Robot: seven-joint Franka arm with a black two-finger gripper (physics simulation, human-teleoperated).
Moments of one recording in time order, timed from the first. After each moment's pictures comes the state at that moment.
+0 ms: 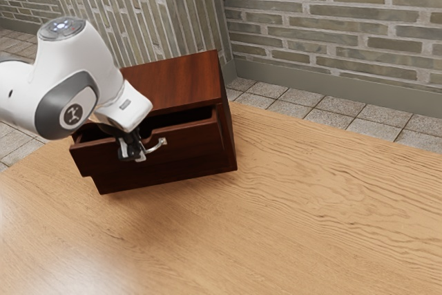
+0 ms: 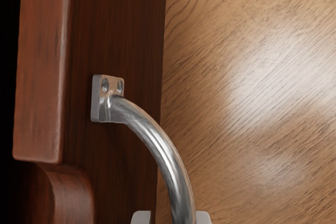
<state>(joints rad) 0.18 -0.20 0.01 -2.02 0.18 2.11 0.92</state>
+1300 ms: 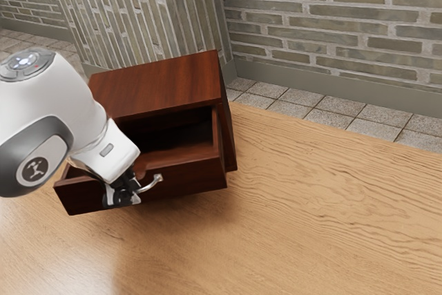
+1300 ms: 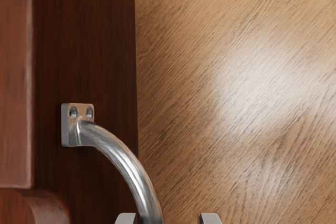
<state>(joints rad) 0.19 -0.53 -0.12 -2.31 0.09 2.07 0.92</state>
